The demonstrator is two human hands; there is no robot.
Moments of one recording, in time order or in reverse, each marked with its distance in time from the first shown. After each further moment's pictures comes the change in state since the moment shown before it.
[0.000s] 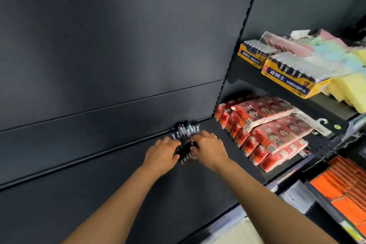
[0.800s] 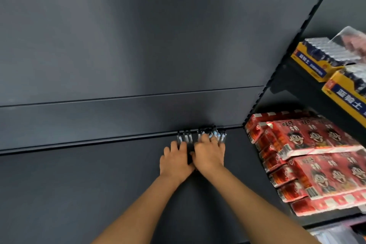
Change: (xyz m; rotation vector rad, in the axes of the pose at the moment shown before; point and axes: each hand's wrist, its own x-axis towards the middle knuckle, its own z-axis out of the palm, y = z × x) left_hand 0.039 0.031 0.046 -0.146 0.069 -0.541; right_hand 0.071 0.002 0.034 -0.106 -0.153 -0.172
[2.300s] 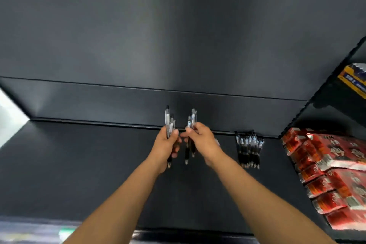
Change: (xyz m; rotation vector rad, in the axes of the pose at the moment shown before) left_hand -0.070 -0.117 -0.085 -1.352 0.164 -0.094; right_hand -0.043 -0.133 -0.026 1.157 -0.065 -0.143
